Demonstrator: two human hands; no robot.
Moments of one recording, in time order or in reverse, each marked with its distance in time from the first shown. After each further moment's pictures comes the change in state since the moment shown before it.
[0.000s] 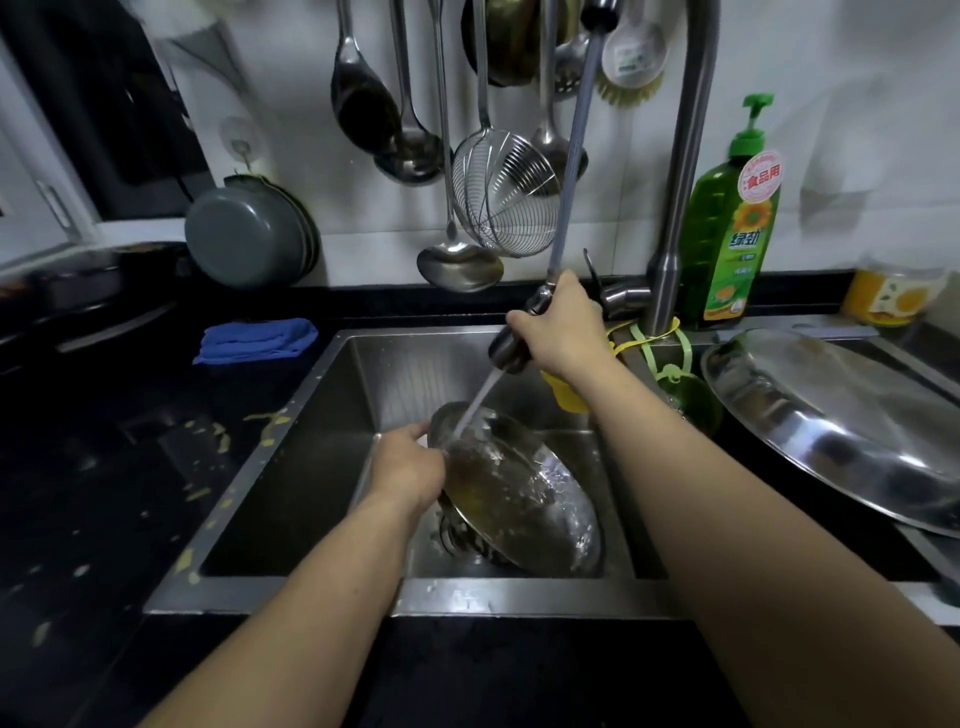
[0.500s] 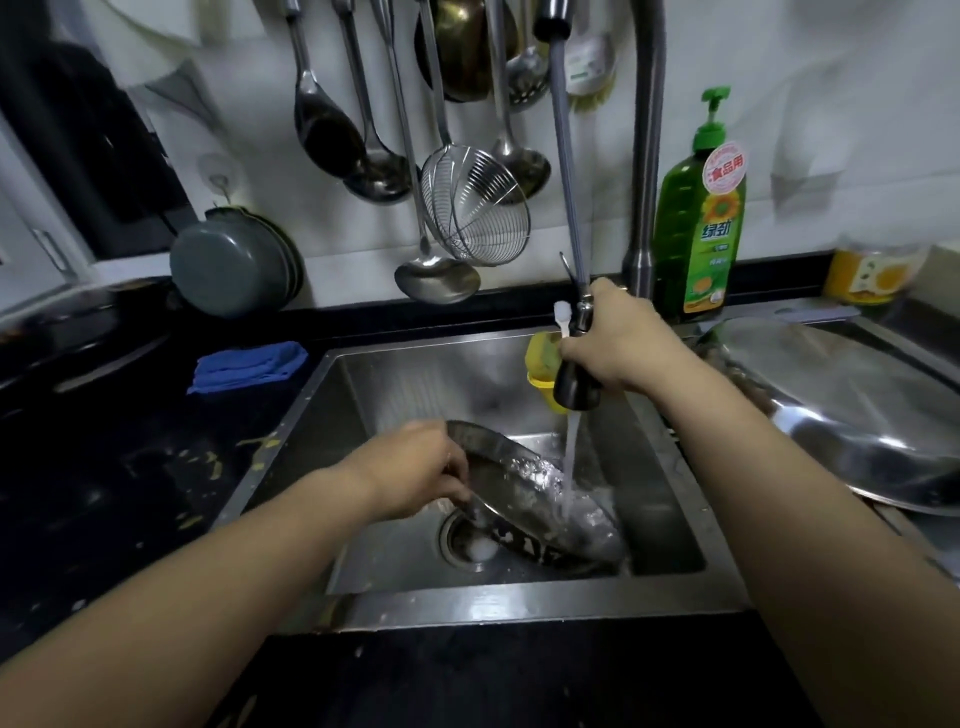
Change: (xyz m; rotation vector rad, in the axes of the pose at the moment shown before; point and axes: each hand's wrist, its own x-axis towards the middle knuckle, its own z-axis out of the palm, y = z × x) left_hand 0.003 0.044 -0.019 1.241 -0.414 0.733; right_hand -0.010 0.030 -0.071 -0.343 -0.098 -0.001
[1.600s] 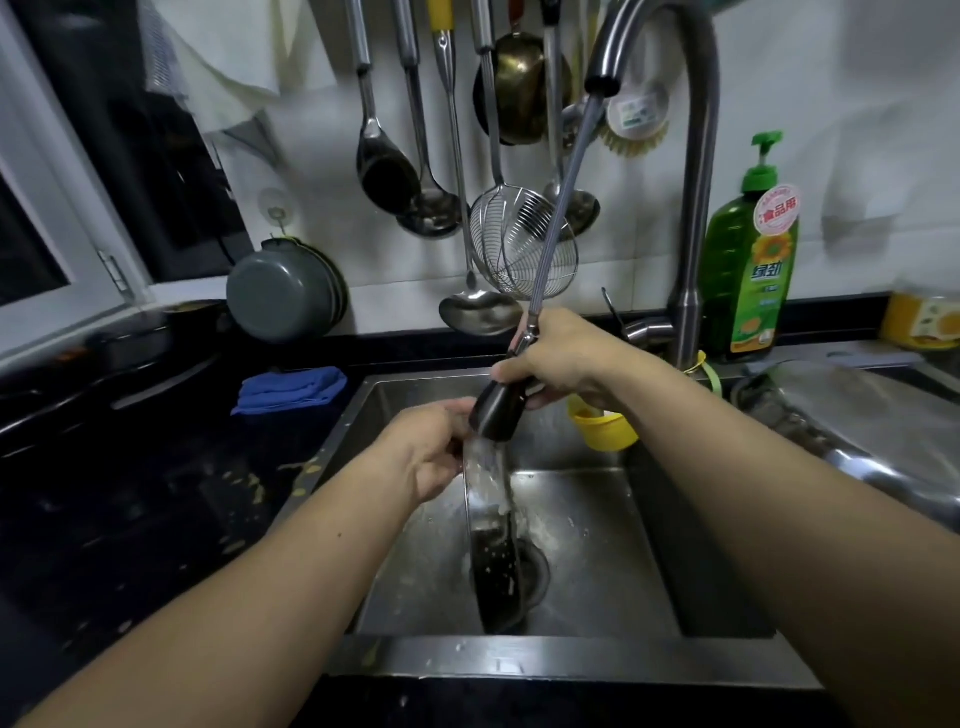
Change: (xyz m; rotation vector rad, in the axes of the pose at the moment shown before) left_hand 0.032 -0.021 -0.021 -1.723 0.293 -0.584; right_hand 0.030 -0.075 0.040 0.541 -0.334 -0.104
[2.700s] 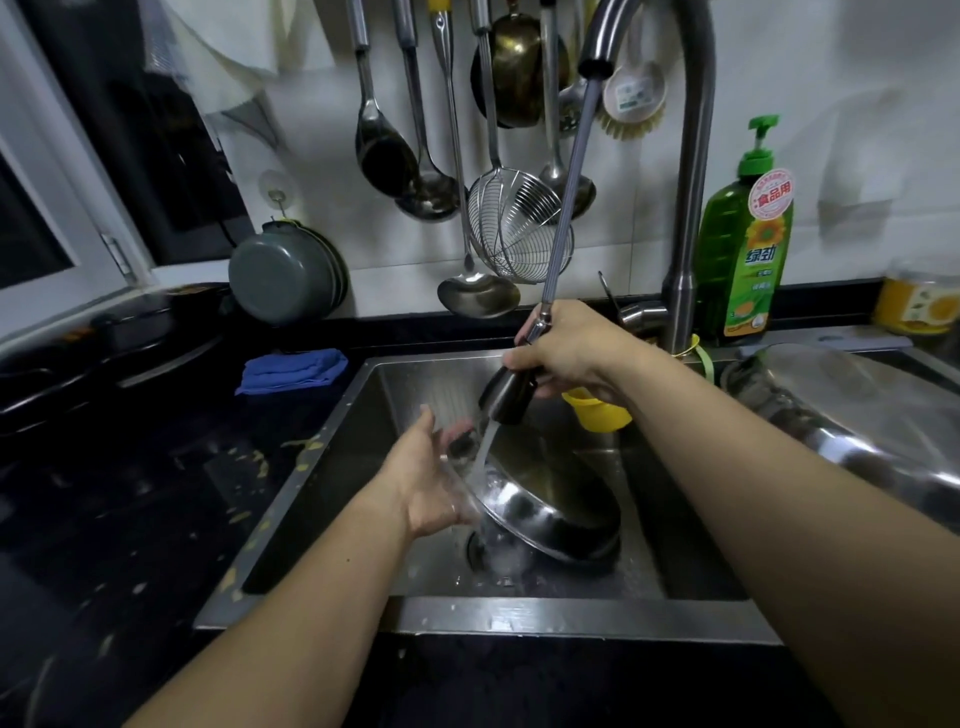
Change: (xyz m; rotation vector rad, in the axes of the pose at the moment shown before) left_hand -0.031 -0.044 -0.011 -0.354 -0.184 -0.326; right_hand -0.025 0.003 -0.008 0.060 0.016 0.058
